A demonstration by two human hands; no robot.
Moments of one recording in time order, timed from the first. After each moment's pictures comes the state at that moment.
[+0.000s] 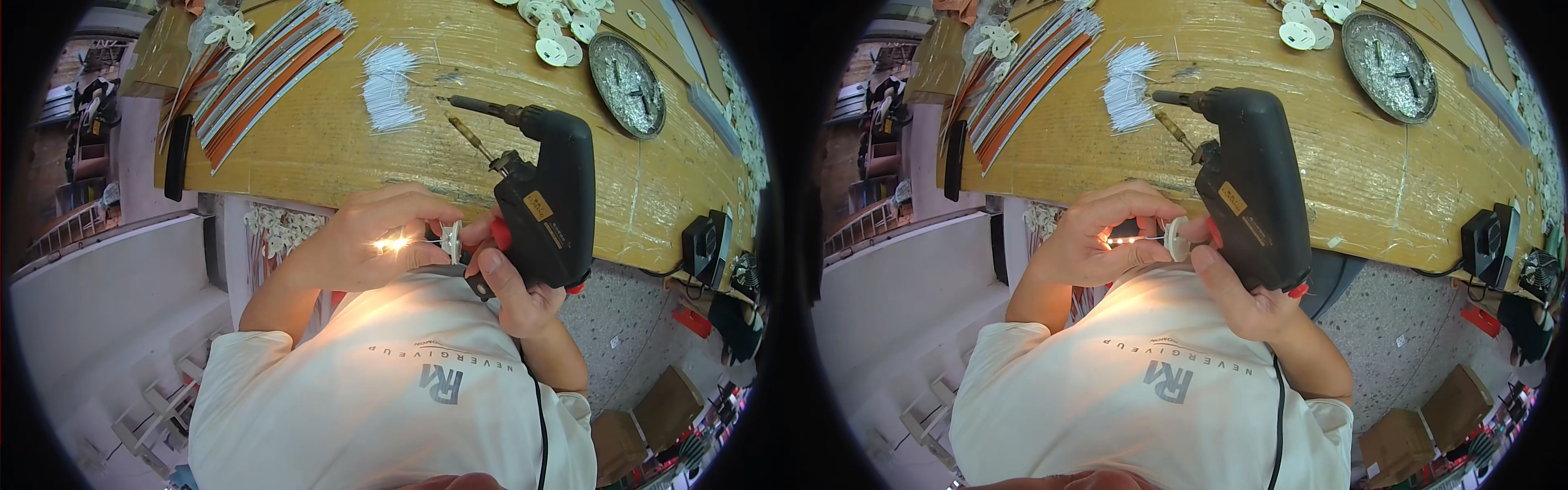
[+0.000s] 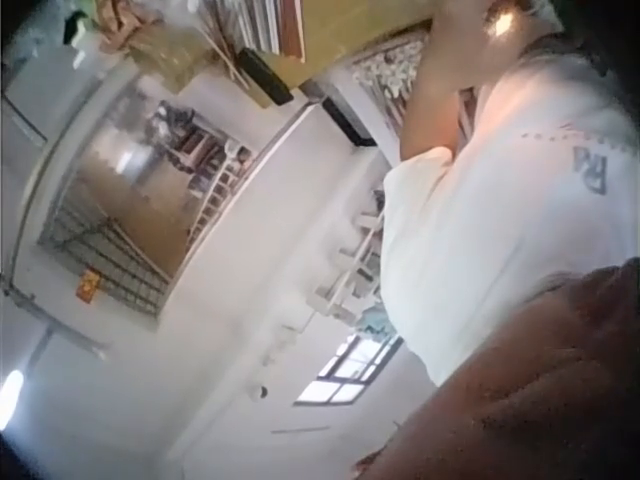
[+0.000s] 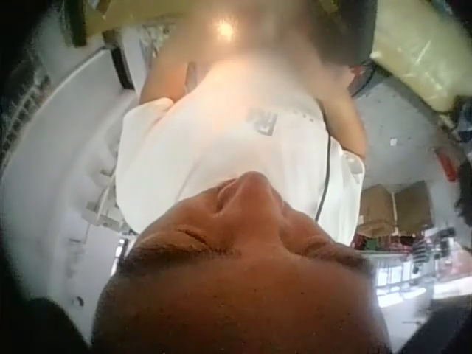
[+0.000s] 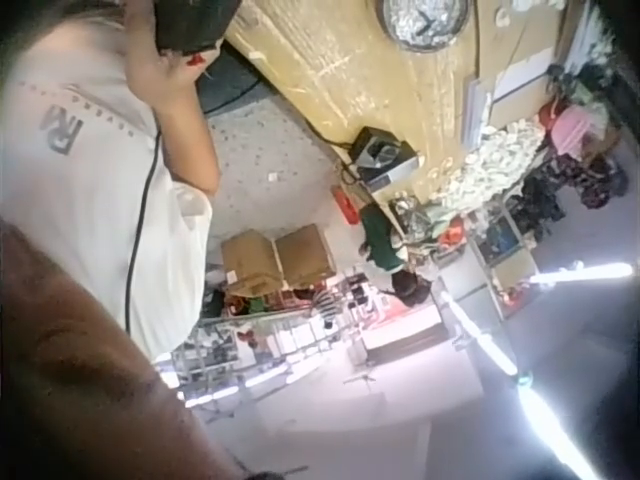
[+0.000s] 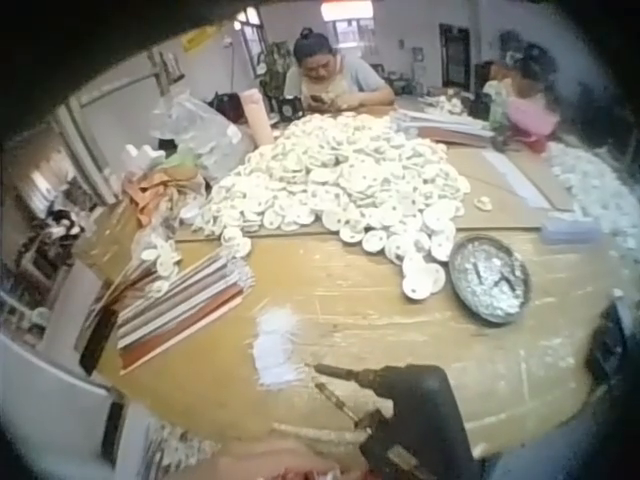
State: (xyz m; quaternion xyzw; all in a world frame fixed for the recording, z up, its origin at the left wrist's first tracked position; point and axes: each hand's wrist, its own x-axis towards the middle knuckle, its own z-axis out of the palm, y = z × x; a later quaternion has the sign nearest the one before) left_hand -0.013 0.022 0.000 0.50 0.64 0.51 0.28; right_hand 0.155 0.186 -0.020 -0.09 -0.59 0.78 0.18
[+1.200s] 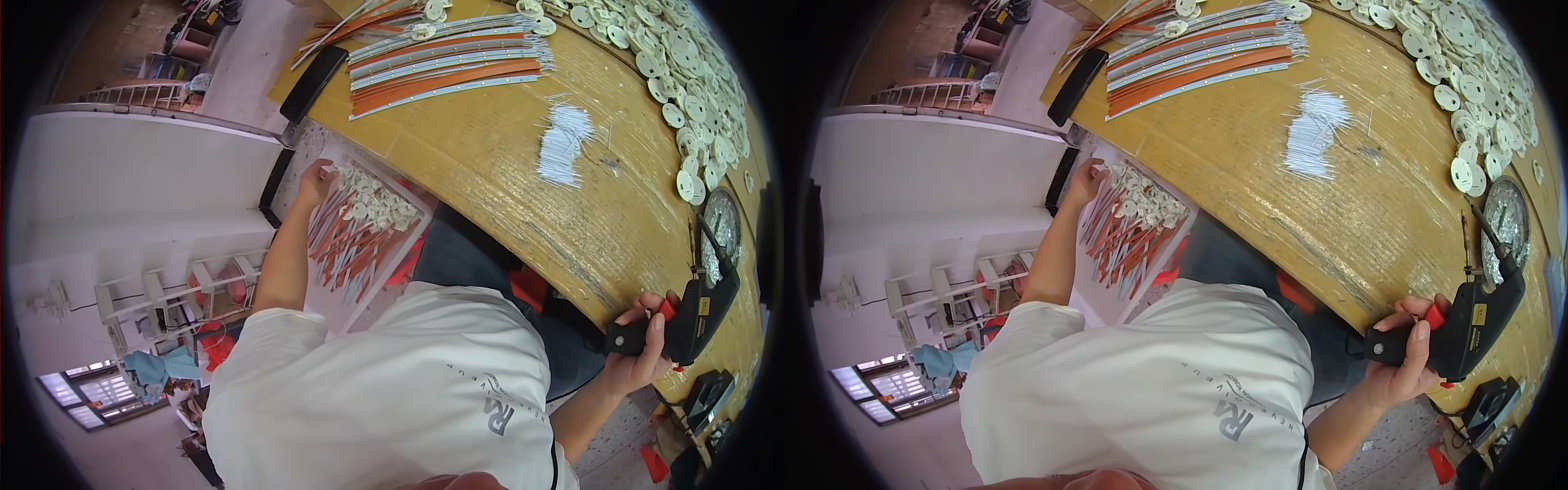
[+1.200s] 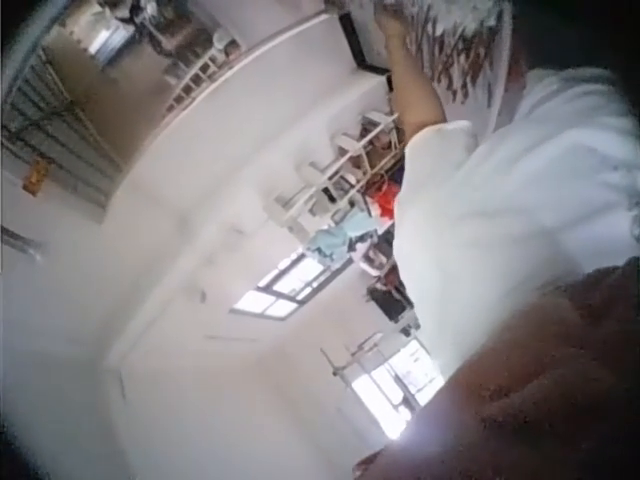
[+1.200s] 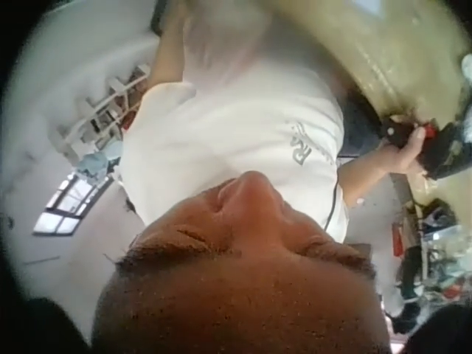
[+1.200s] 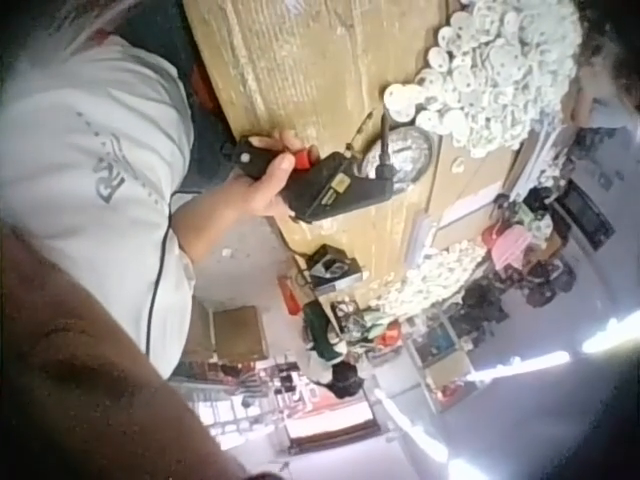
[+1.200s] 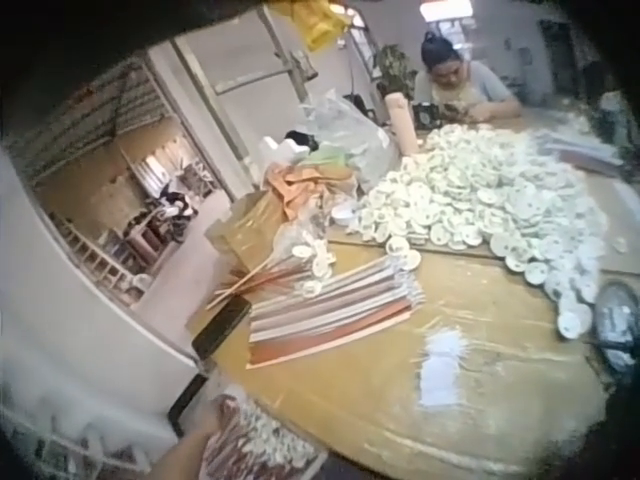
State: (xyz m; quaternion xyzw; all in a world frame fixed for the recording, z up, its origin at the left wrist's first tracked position) left_hand -0.119 -0.388 -0.212 0.00 0.97 0.22 0.07; right_hand 0.153 0.257 -0.048 -0.17 -0.58 0.73 0.32
